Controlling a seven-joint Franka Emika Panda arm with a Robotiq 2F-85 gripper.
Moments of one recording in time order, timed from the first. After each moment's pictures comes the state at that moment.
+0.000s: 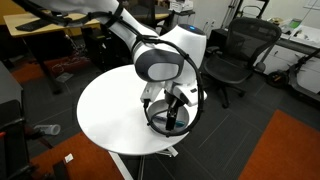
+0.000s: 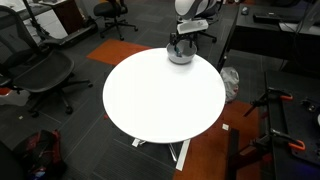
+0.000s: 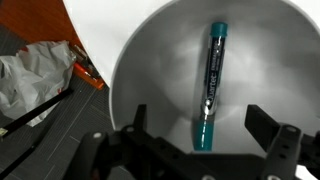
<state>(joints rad) -0.22 0.80 -0.20 -1.58 0.16 2.34 0.45</state>
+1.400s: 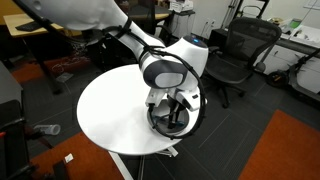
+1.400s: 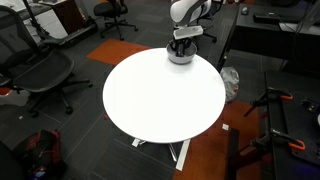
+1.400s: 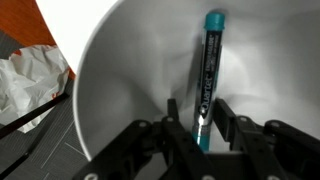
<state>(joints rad) -0.23 0.91 -0.19 -1.45 0.17 2.30 0.45</state>
